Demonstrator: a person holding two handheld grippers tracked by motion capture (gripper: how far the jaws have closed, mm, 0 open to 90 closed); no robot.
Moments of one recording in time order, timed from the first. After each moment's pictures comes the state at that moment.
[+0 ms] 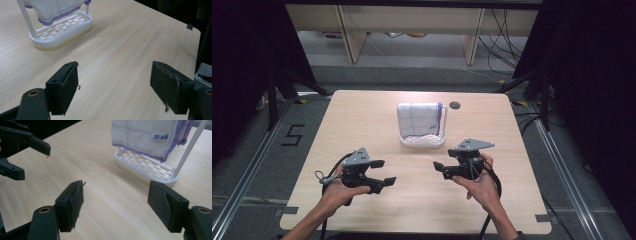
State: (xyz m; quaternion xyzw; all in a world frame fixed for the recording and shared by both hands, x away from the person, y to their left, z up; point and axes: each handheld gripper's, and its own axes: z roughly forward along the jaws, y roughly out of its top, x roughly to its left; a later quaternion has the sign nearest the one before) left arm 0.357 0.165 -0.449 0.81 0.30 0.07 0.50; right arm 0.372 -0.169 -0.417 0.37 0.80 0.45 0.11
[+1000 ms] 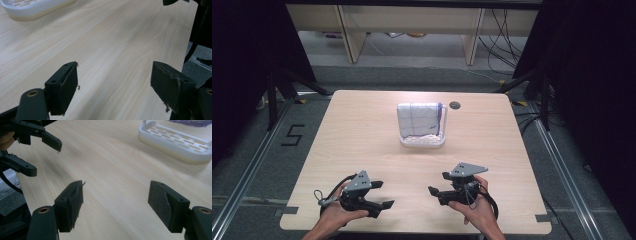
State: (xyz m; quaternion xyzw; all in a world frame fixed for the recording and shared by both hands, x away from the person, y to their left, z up) left arm 0.315 0.167 -0.485 0.83 0.28 0.07 0.47; right arm 0.327 -0.161 -0.455 0.35 0.82 0.44 0.09
